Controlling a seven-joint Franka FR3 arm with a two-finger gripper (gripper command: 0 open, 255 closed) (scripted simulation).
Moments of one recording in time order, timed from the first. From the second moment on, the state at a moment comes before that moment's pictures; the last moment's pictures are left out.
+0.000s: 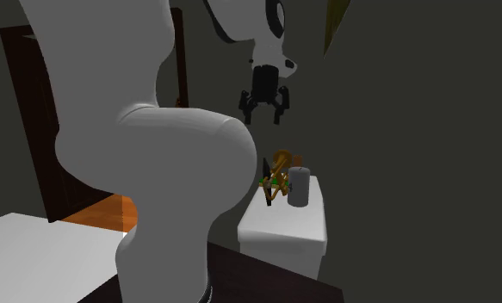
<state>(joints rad) 0.05 -0.23 0.04 -2.14 -0.02 1.60 0.14</state>
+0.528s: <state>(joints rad) 0.08 0.13 0.07 -1.87 -0.08 1.61 0.14</state>
